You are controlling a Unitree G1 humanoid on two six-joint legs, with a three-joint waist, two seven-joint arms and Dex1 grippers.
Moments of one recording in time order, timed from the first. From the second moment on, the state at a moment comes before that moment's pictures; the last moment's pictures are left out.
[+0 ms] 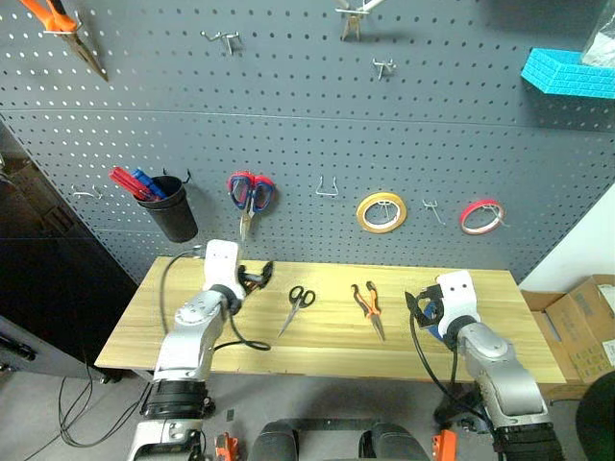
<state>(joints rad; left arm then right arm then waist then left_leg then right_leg) -0.32 0.23 0.03 0.07 -0.24 0.50 -0.41 -0.07 -0.35 0.04 -0.14 0.06 0.55 0.30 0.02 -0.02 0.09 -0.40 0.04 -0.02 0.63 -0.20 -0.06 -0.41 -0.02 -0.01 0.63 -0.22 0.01</state>
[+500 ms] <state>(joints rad) -0.42 0.07 -0.28 0.11 -0.38 0.74 -0.69 -0.31 -0.59 0.13 0.29 0.06 0.63 0.67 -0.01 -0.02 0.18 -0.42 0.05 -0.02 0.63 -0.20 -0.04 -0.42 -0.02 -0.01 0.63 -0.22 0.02</state>
